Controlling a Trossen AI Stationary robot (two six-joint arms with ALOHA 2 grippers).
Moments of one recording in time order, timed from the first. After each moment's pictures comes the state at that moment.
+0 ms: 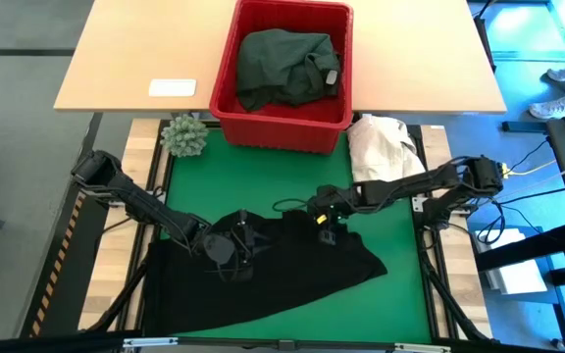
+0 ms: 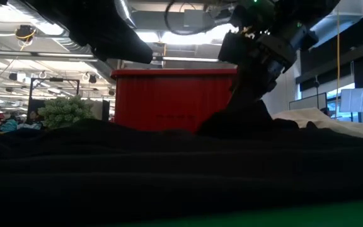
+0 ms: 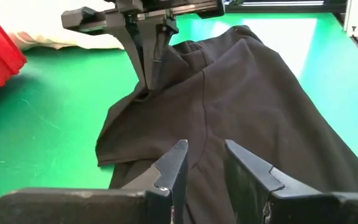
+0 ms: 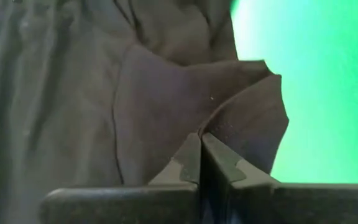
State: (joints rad) left arm -0.47 1.50 0.76 0.17 -0.58 -0.31; right arm 0.05 1.57 0.86 -0.14 -0.14 0.13
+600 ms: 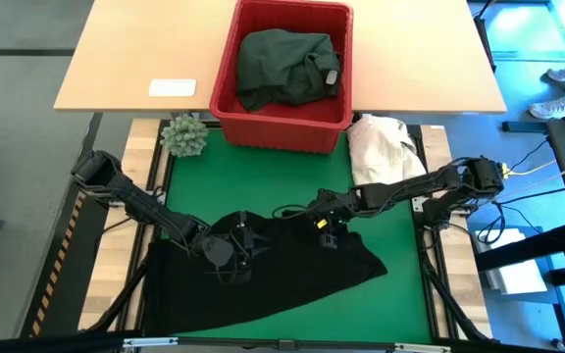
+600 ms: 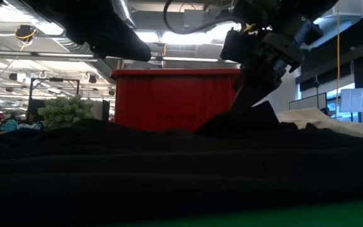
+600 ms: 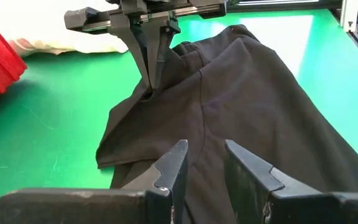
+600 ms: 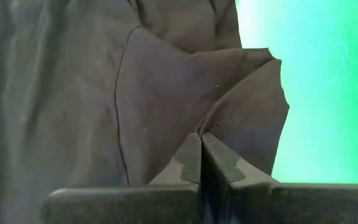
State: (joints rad) left arm -0.48 1.50 0.76 0.17 -0.59 -0.28; right arm 0.09 1.57 0.88 -0.22 -0.09 0.13
